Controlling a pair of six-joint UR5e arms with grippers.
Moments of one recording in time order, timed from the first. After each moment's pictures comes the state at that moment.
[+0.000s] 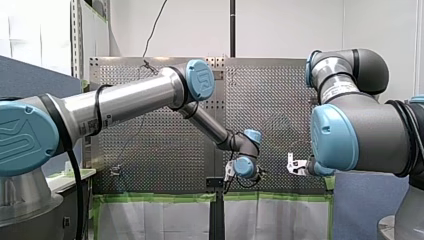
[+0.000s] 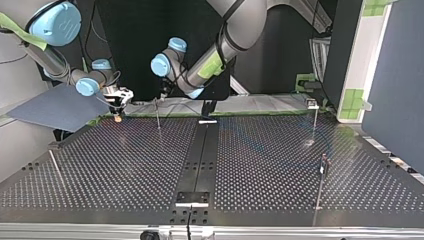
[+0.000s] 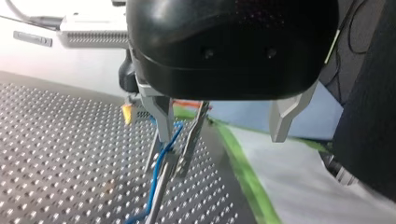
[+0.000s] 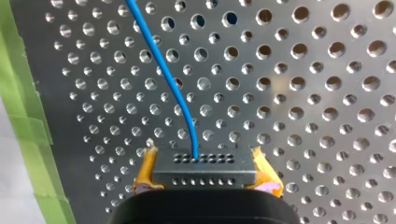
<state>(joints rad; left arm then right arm) -0.81 -2.79 -0.93 -2.91 -1.92 -1.62 1.61 -0.48 1.32 -0.56 1.22 1.56</state>
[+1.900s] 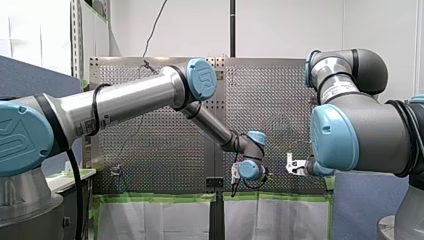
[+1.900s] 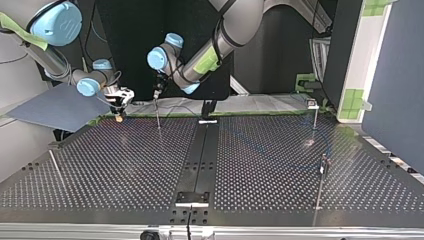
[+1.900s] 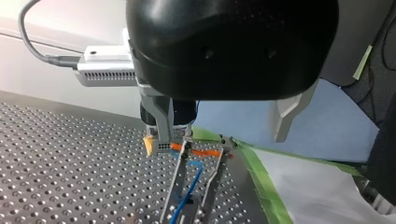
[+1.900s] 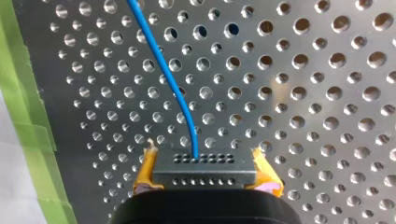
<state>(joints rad) -0.84 -2.79 -0.94 -2.83 -1.92 -1.67 1.61 -0.48 1.32 -0.55 1.22 1.56</state>
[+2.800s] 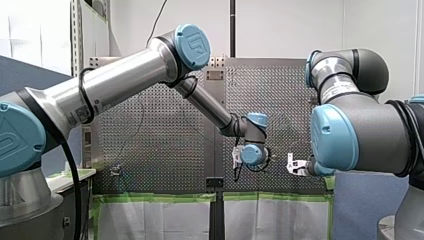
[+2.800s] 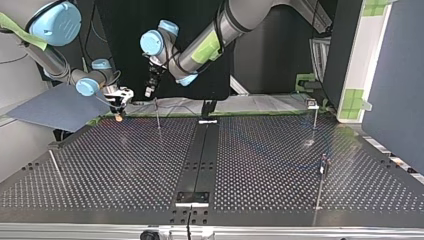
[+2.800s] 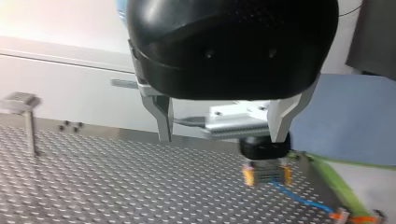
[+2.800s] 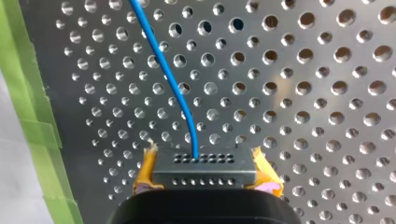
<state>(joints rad) -0.89 -2.58 -1.16 -2.67 -2.00 -1.66 1.61 -0.48 1.32 -0.54 1.21 1.56</state>
